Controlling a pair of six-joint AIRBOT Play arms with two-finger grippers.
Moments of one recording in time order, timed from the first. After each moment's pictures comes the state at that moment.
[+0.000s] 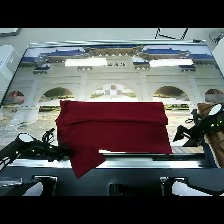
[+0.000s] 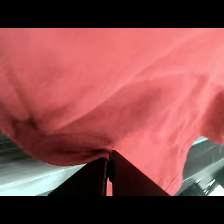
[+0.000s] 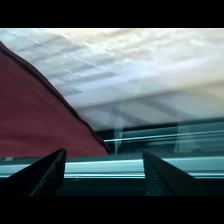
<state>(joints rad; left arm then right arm) 0.18 -1.14 0.35 0.89 -1.18 -1.37 -0.44 -1.41 0.95 -1.39 1.52 1.49</state>
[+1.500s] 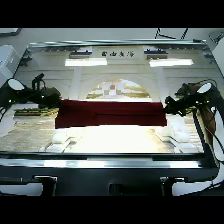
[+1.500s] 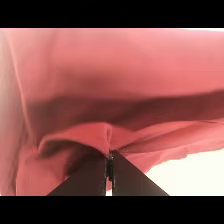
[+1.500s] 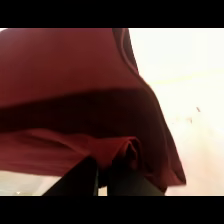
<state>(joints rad) 0.12 -1.56 1.35 1.05 -1.23 -1.40 -0.27 -1.65 1.32 -1.06 1.28 1.54</state>
